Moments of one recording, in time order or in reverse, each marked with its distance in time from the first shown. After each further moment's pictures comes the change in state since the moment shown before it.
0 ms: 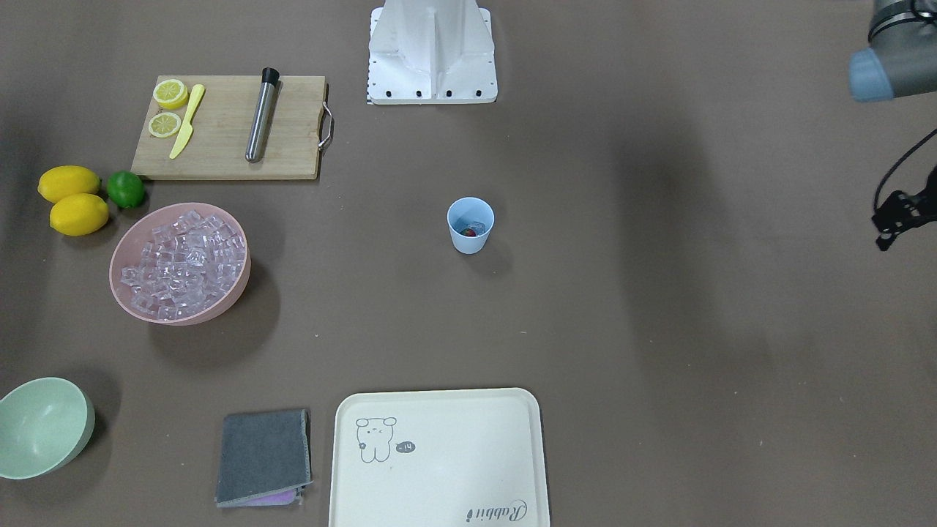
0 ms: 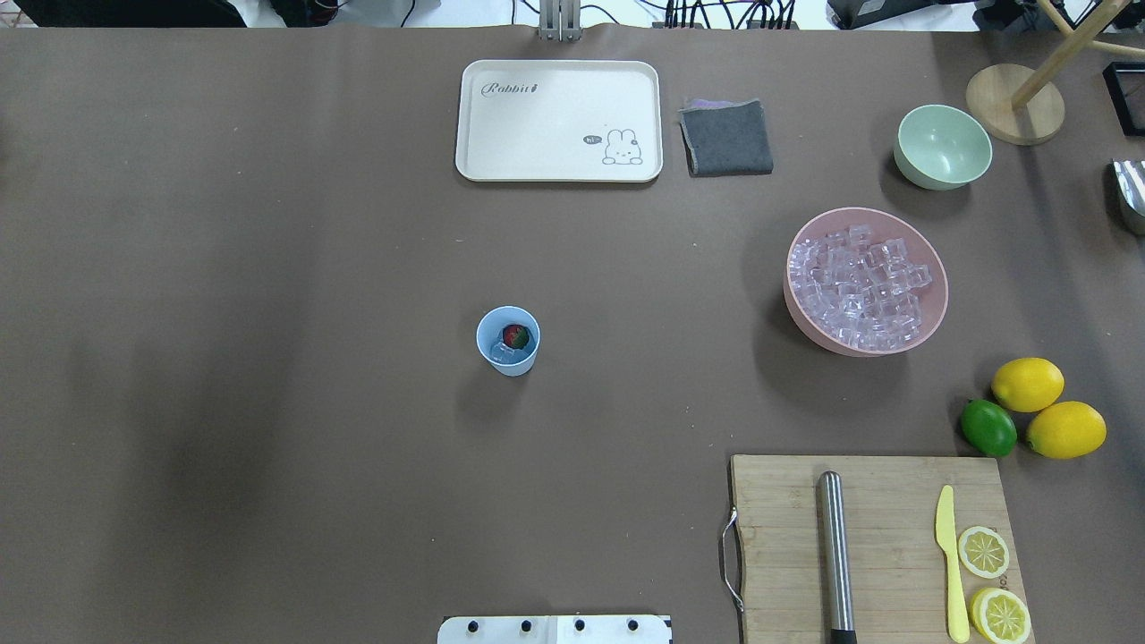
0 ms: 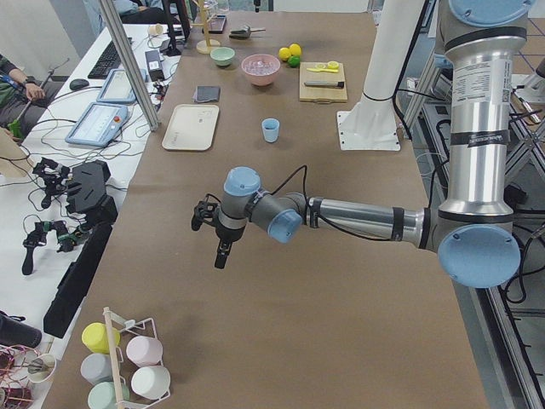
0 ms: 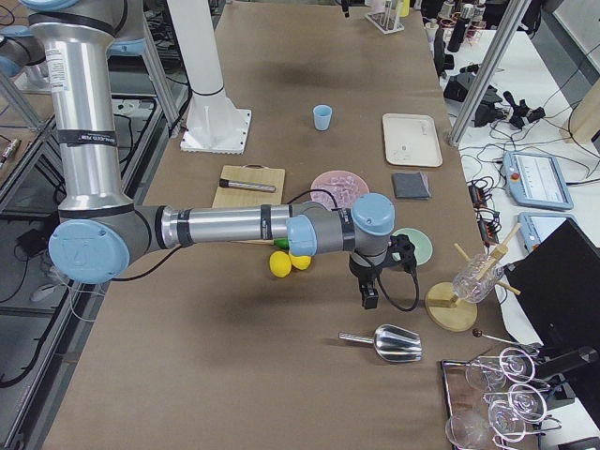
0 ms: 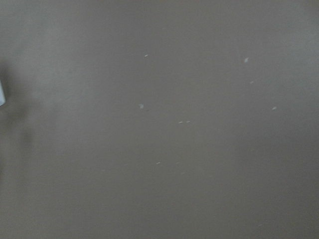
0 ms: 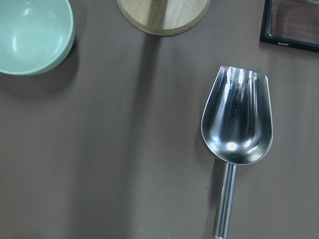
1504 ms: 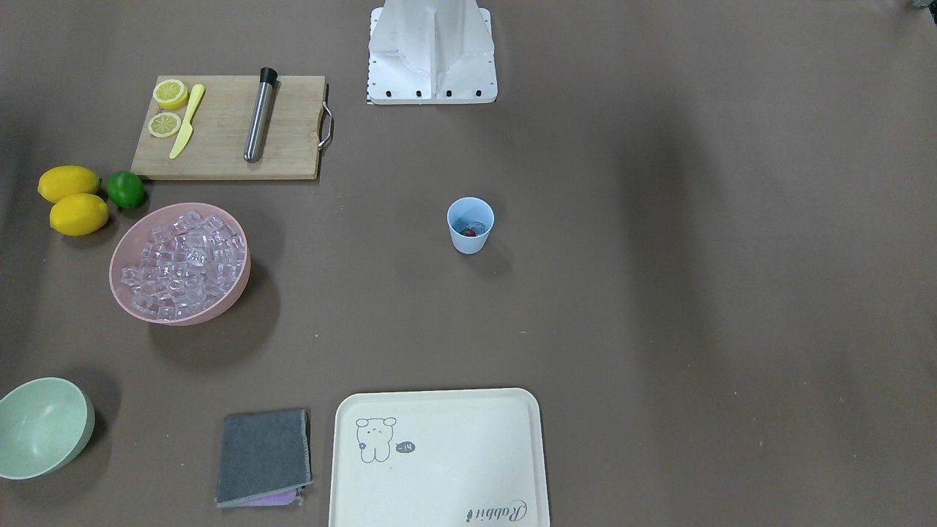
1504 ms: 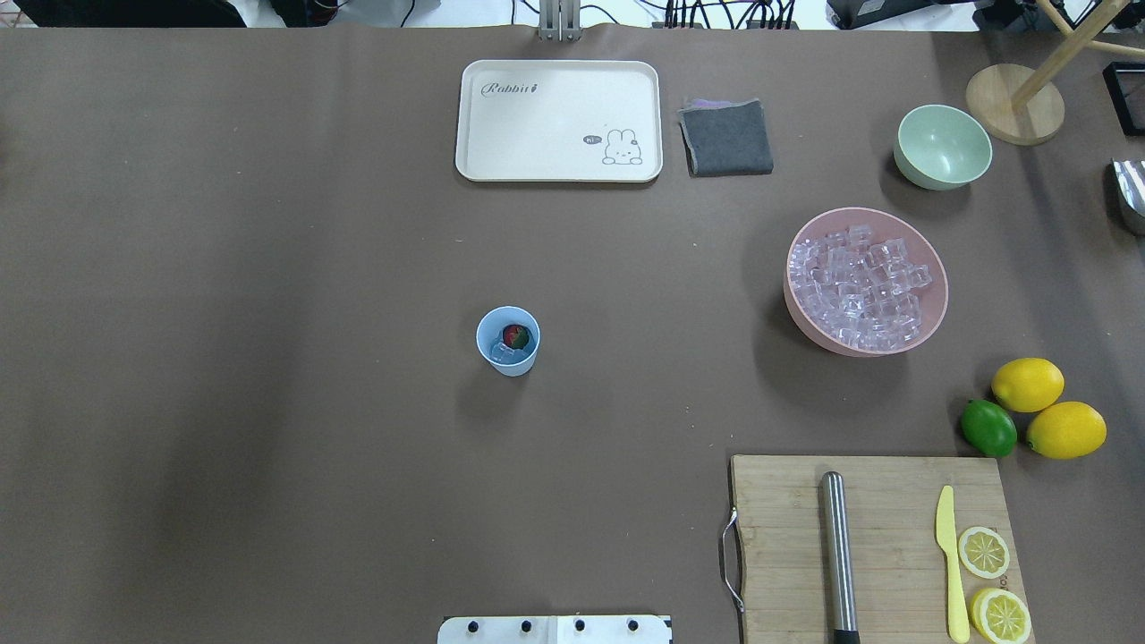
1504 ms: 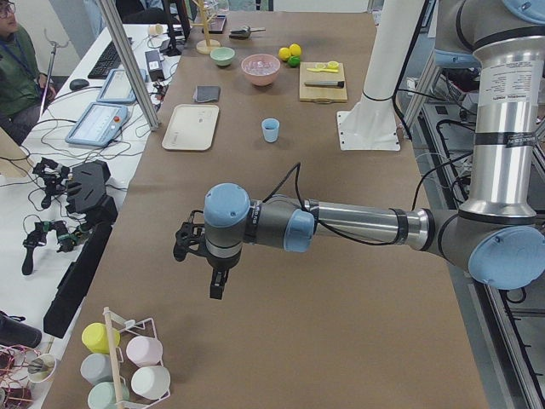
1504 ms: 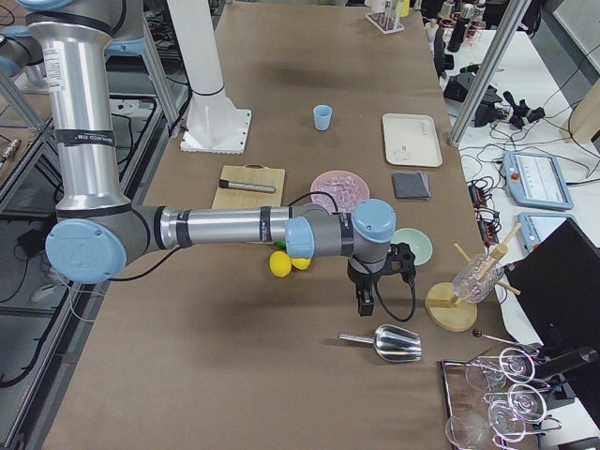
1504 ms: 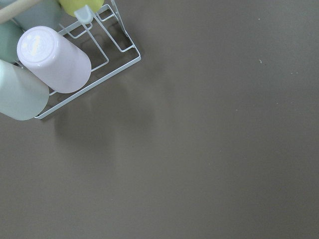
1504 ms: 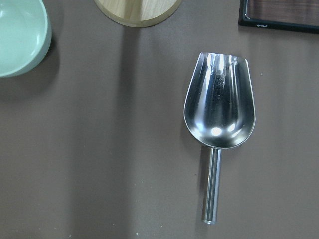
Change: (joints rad) left arm -0.250 -0.047 -0.011 0.333 -0.172 0.322; right arm 0.033 0.000 -0.007 -0.053 0.008 0.015
